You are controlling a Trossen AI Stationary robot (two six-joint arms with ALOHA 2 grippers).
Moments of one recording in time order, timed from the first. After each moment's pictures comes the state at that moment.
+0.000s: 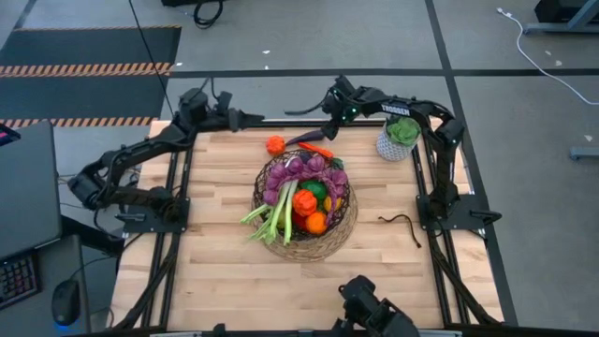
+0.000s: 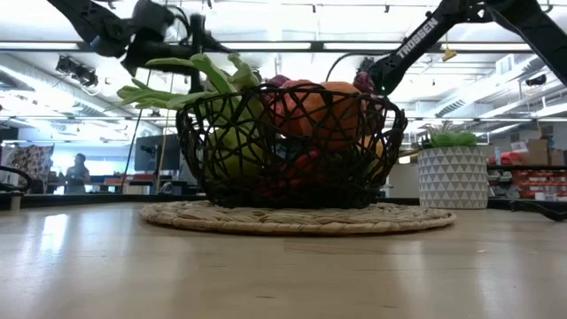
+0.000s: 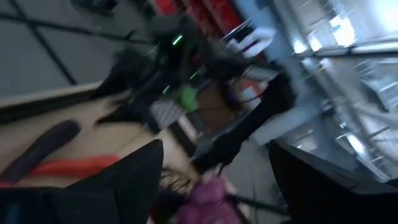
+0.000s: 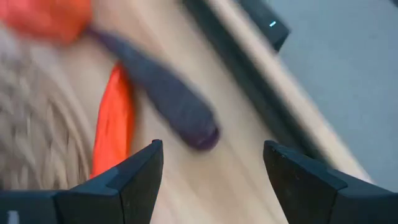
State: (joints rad) left arm 0.85 1.24 0.74 0.43 0.66 -0.87; right arm -0.80 1.97 1.45 -0.53 -0.25 -0.12
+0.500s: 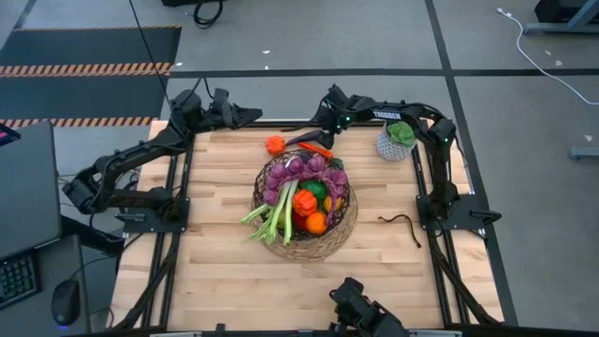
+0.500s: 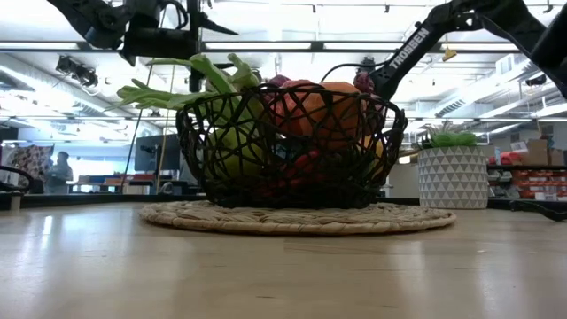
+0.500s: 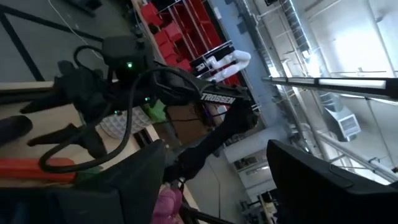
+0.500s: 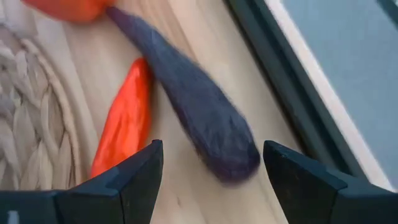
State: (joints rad) left arm 0.82 1.18 0.74 0.51 0.61 -1.10; right arm -0.76 2.04 1.42 -0.40 -0.27 -0.25
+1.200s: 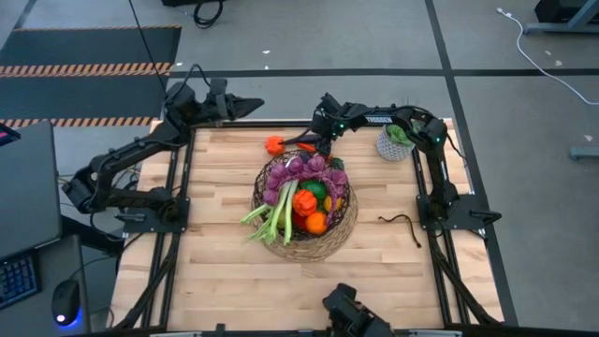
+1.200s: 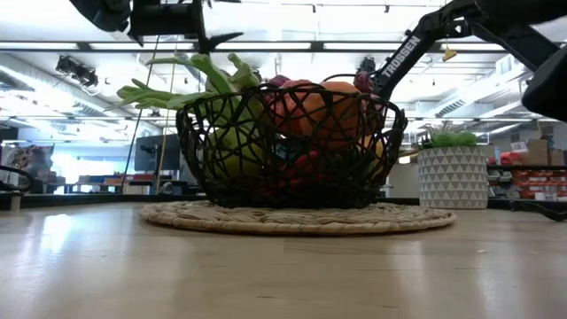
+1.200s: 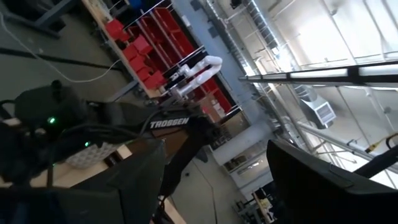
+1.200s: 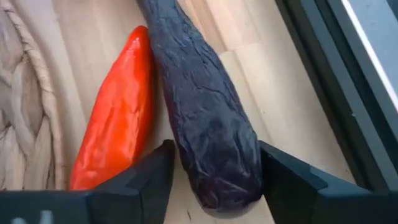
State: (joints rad) left arm 0.79 1.18 0.88 0.52 0.61 -1.08; right arm -0.71 2.11 1.42 -0.38 -0.23 -0.29
